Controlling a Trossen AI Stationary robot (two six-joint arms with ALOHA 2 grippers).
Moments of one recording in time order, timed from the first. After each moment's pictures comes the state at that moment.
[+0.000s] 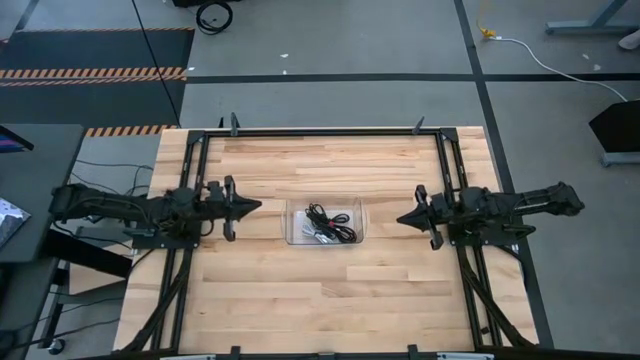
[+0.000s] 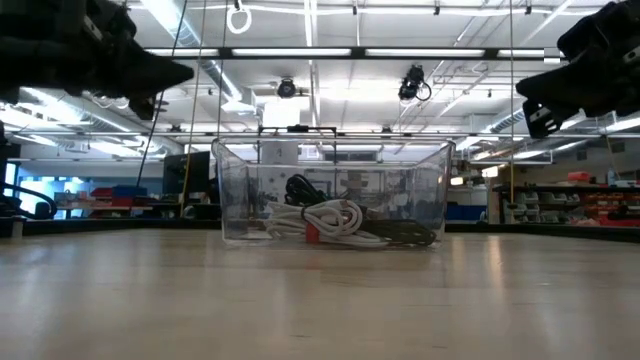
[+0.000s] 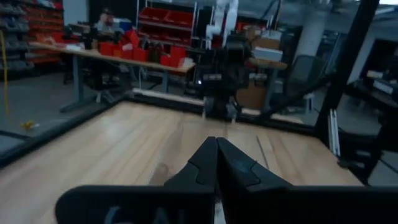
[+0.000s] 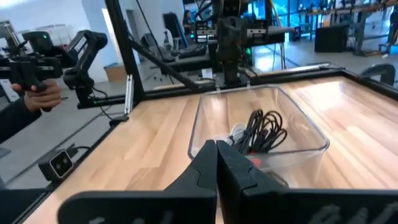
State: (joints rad) left arm -0.04 0.50 0.08 0.50 -0.19 -0.15; right arm 0.10 0.12 0.01 0.07 -0.02 0.16
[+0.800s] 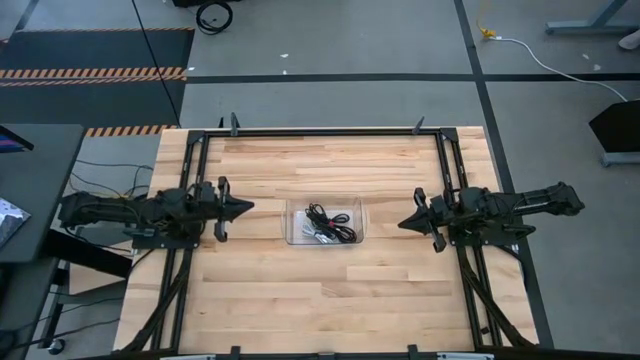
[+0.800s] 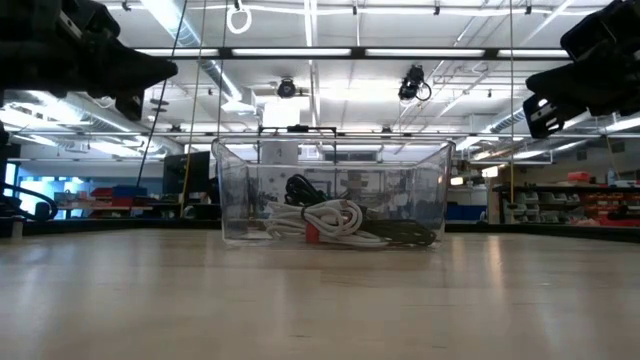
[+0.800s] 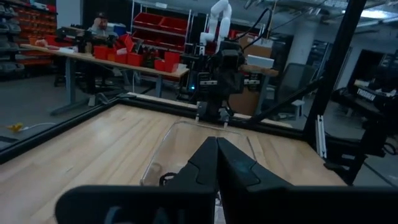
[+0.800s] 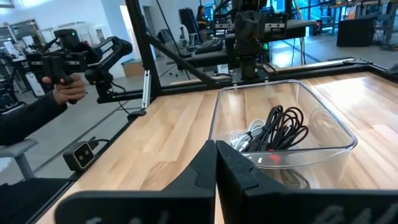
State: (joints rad) left arm -0.04 0.24 0.04 0.30 -0.17 -0.17; right arm 0.10 0.12 0.01 0.06 -0.10 0.17
